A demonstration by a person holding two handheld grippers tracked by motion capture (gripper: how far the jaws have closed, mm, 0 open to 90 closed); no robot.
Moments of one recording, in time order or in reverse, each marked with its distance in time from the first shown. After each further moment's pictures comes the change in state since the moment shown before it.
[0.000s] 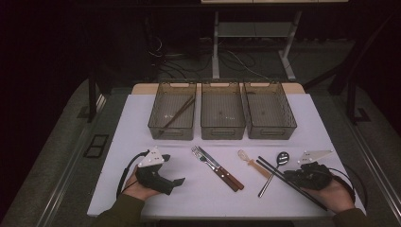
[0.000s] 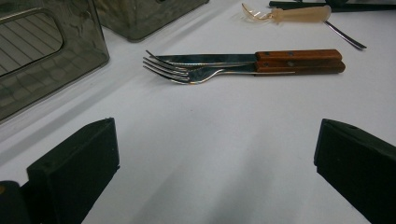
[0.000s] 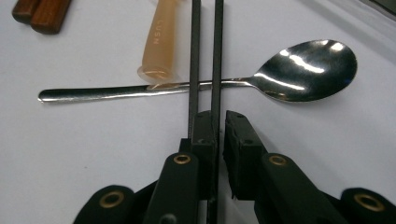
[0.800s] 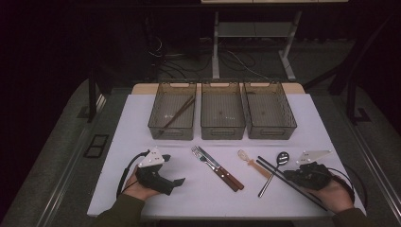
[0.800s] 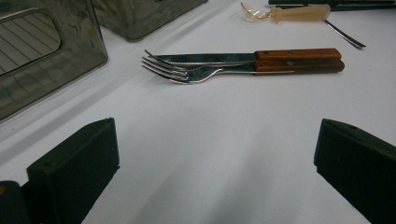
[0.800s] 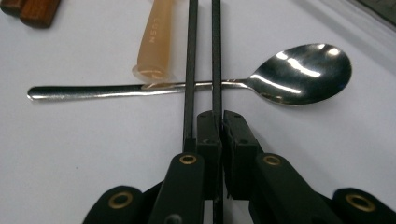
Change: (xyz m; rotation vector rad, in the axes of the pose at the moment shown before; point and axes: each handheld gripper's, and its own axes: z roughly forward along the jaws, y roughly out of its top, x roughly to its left) left arm 0.000 0.000 0.000 0.005 -0.004 0.006; right arm 0.002 0.002 0.000 0.004 -0.024 -0.030
